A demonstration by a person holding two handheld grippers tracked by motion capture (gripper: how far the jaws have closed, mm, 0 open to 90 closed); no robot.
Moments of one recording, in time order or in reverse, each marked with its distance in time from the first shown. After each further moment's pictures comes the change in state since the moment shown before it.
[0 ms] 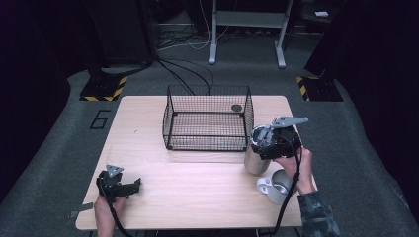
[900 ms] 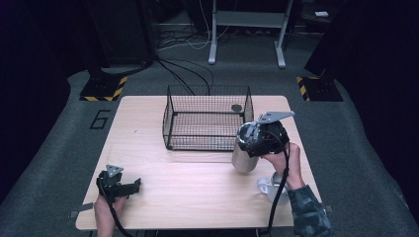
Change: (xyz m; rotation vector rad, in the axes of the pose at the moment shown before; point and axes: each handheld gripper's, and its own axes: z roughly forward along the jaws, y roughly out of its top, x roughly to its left) left arm 0.000 0.000 0.000 0.000 -0.001 -0.002; right arm 0.022 0.027 0.011 -0.008 0.074 -0.053
